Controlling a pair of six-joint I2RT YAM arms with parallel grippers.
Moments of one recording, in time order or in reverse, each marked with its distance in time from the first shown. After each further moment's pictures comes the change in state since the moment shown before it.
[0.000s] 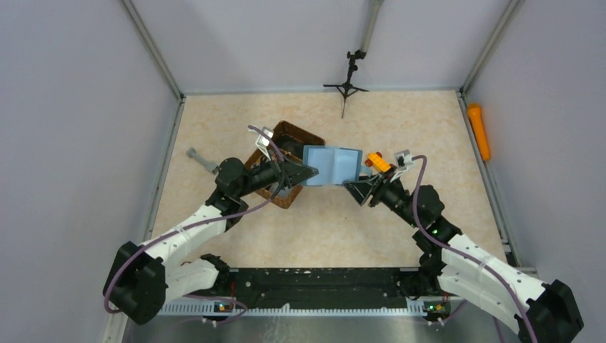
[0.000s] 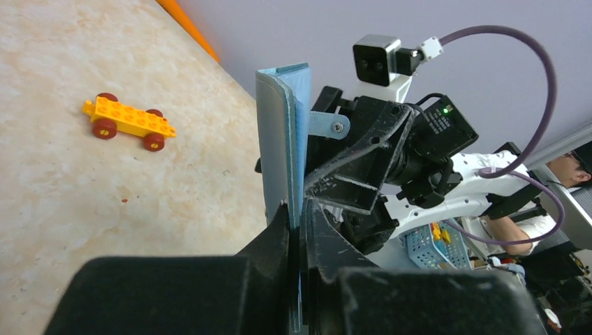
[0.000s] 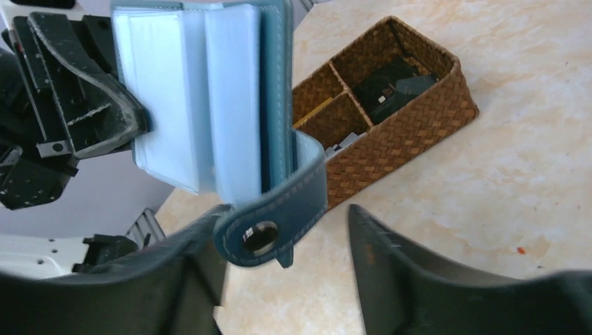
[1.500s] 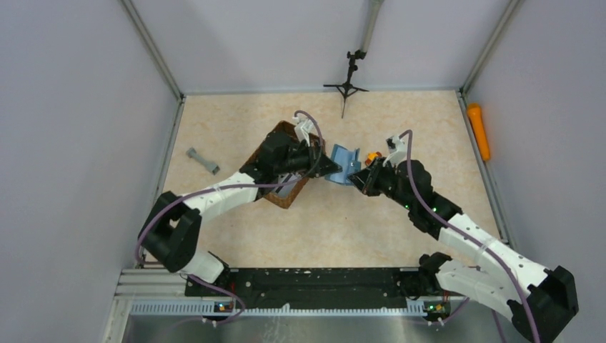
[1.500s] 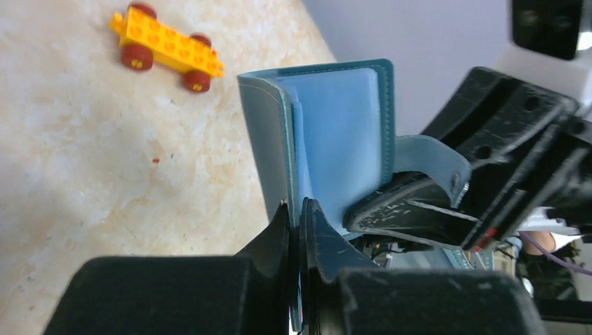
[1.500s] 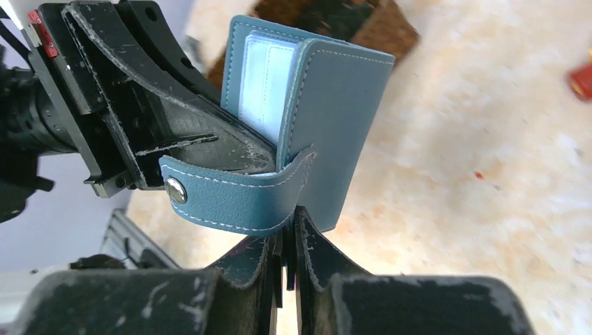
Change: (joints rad) left arm -0.105 0.371 0.314 -0.312 -0.062 0.120; right arm -0.007 0.145 0.267 -0.388 0.046 0.088
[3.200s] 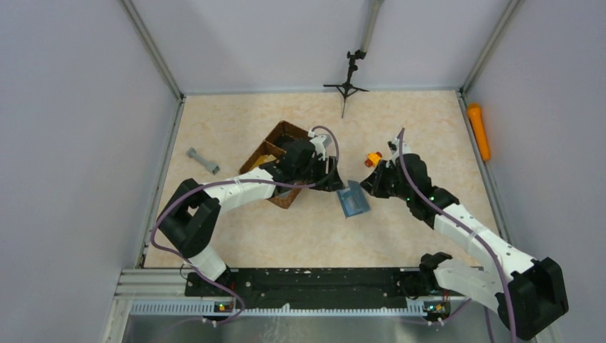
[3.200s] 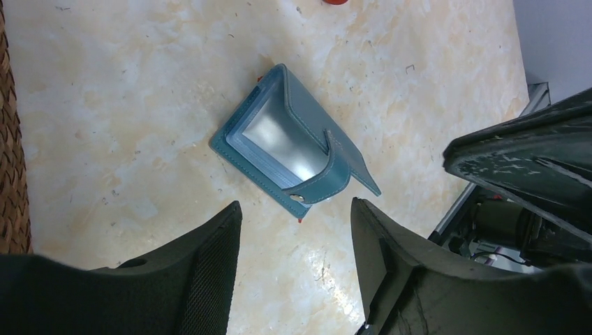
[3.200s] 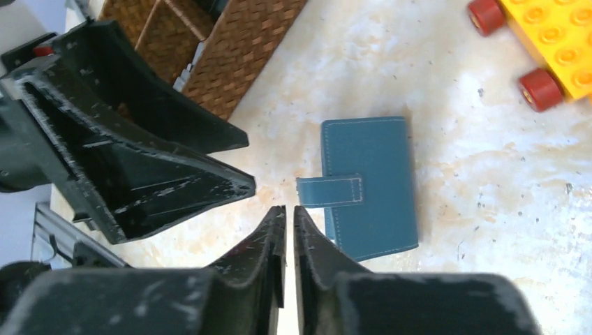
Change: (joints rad) left arm -0.096 0.186 0.138 -0.389 -0.257 0.164; right arm -0.145 0.119 0.057 -0.252 -0.042 -0.095
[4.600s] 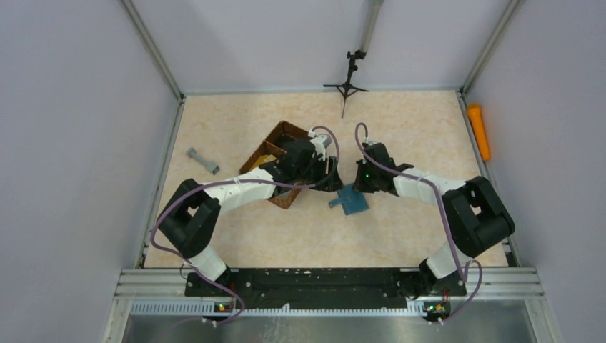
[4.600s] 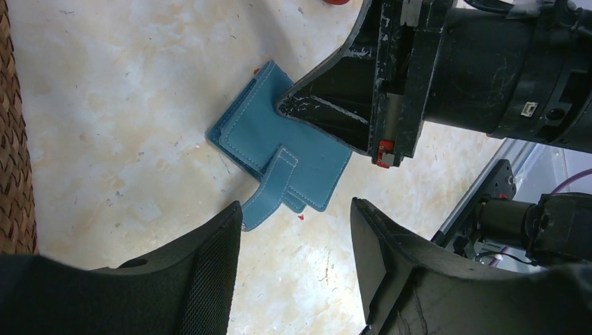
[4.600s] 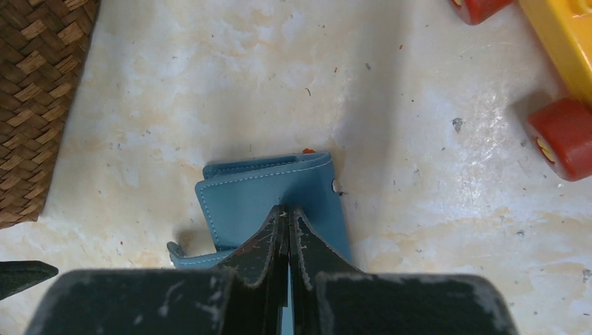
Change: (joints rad) left arm 0.000 0.000 0.000 -0.001 -0.005 0.014; right arm -0.012 0.590 0.154 0.074 0.080 -0.074
